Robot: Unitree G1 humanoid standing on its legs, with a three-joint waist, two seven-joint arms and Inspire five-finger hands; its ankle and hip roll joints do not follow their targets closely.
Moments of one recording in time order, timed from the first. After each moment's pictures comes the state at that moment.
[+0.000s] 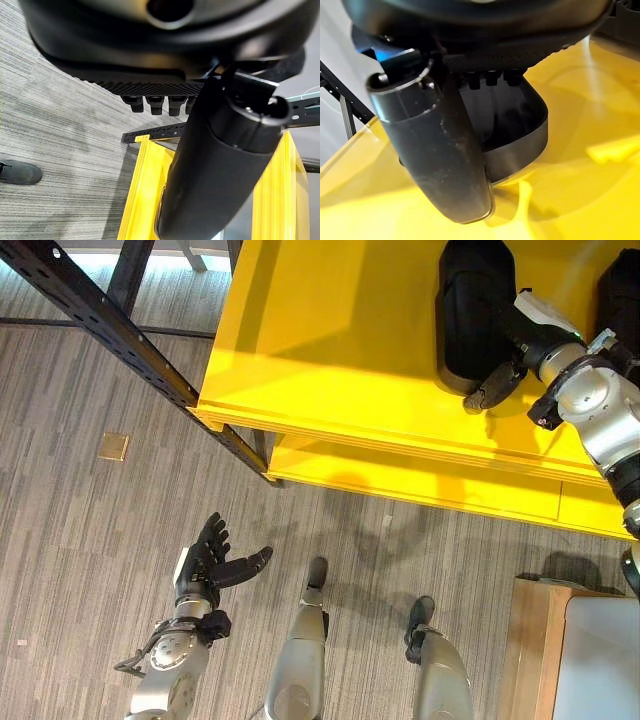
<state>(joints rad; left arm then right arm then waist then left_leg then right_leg) 0.13 0.46 -0.04 0.11 -0.57 -0.09 0.15 -1.32 -0.87 0.77 0.87 0.02 -0.03 0.06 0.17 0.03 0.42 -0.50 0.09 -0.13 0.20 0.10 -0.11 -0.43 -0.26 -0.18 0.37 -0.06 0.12</state>
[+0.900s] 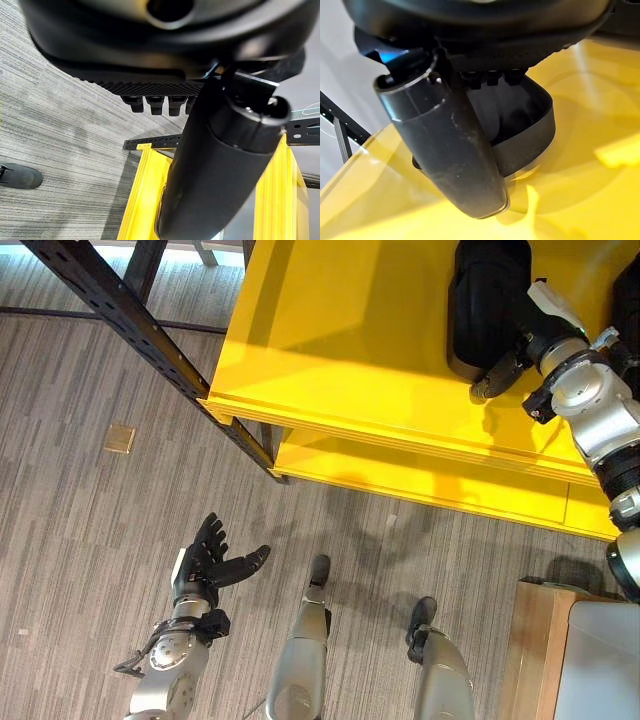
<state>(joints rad) 0.13 0.46 -0.04 0.11 -0.58 -0.09 0.17 -1.34 -0.80 0.73 0.92 0.06 0.03 -0.02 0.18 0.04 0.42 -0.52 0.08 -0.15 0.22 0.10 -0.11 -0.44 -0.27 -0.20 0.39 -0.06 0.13</state>
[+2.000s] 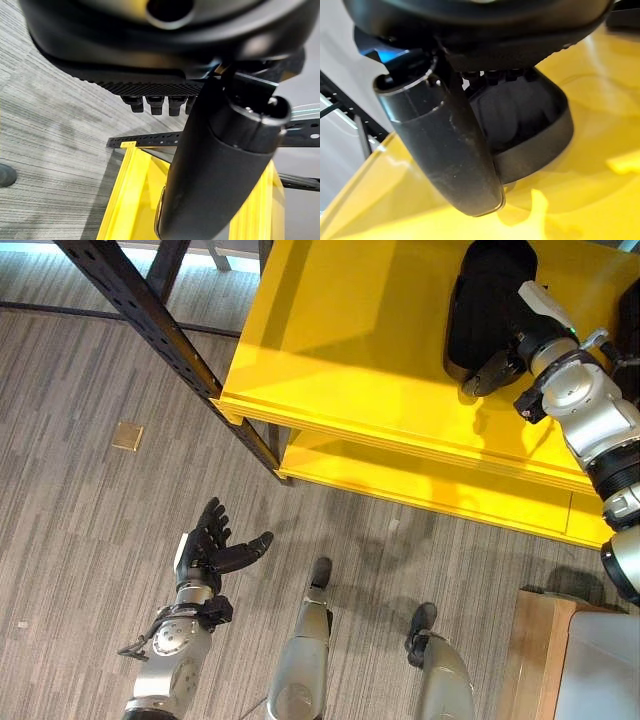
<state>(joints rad) 0.07 0.48 -0.05 0.11 -0.58 -0.09 0.17 -1.34 -0.77 0.73 0.89 0.06 0.05 -0.03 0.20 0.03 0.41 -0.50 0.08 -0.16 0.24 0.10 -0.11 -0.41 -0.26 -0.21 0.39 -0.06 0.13</state>
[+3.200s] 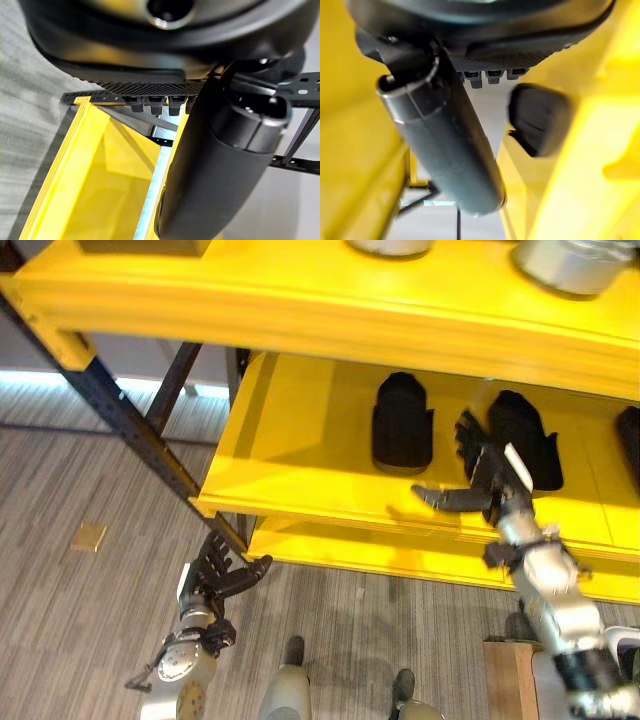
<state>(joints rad) 0.18 0.33 0.00 0.12 -0.54 -0.04 0.14 -0.12 -0.50 0.06 -0.04 0.47 -0.02 0.04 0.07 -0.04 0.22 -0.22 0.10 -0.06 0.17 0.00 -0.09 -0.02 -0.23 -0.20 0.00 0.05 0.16</state>
